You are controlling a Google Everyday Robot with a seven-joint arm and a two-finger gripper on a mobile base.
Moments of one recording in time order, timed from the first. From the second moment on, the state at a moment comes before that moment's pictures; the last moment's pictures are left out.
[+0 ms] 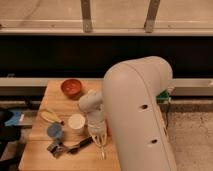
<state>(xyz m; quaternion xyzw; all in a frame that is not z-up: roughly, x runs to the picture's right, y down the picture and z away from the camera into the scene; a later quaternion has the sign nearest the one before) -0.019 0.290 0.780 -0.40 0.38 0.50 0.67</state>
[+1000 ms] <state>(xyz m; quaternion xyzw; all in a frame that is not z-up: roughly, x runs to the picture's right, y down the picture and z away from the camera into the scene) -0.005 0.222 0.739 -0.33 0.35 0.54 0.69</state>
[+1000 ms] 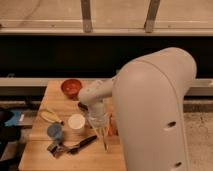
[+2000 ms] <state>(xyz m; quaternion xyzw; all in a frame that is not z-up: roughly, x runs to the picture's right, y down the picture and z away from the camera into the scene) -0.003 0.180 0.713 -0.27 0.33 0.55 0.72</state>
